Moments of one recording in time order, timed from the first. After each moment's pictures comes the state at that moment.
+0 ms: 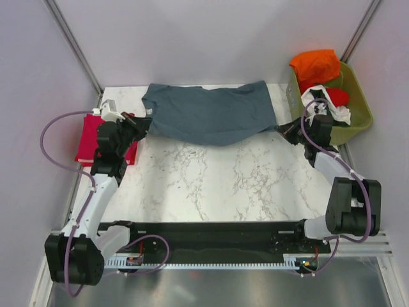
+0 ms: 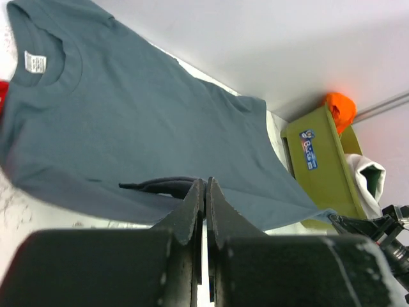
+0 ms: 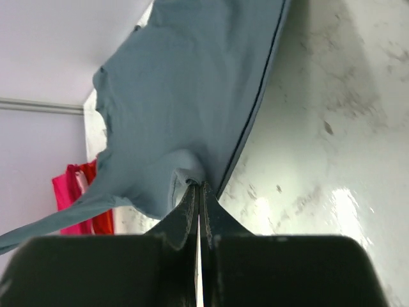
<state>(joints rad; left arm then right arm) -0.06 1.06 0.78 0.16 0.16 -0.71 -0.12 1.46 0.81 0.22 -0.45 0.82</state>
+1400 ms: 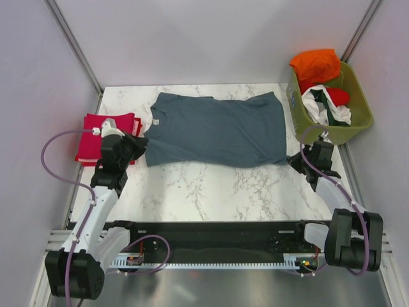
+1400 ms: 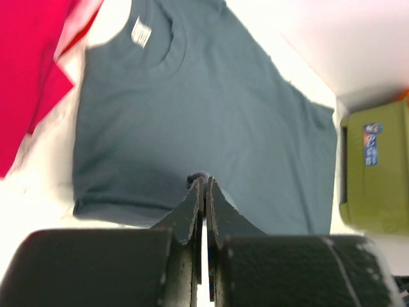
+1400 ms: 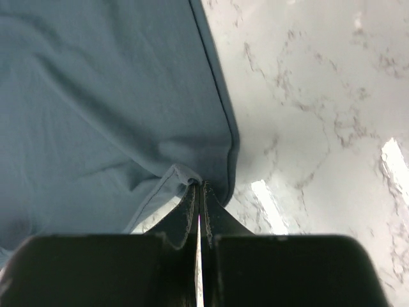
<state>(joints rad) -0.07 0.87 0.61 -0.09 0.02 -0.75 -0.15 1.14 0.48 -0.03 -0.17 0.62</state>
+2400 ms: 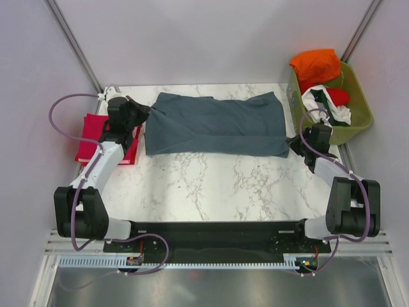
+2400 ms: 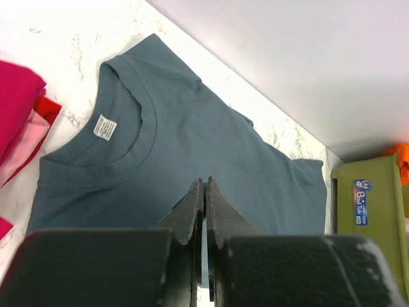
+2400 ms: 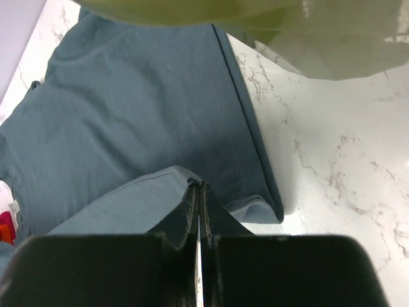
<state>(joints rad) -0.07 1.37 1.01 0.05 -0.02 -0.74 -0.14 1.42 0.67 0.15 -0.15 0.71</state>
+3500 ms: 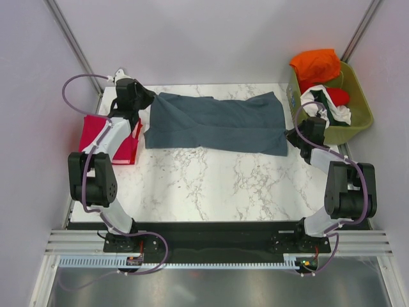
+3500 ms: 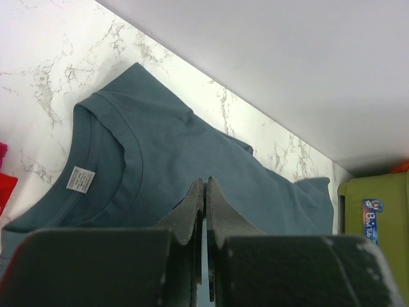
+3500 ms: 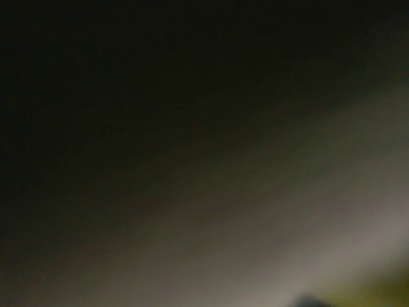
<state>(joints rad) -0.07 1.69 1.31 0.05 0.00 -0.72 -0.10 1.57 0.77 0.25 -0.10 0.73</state>
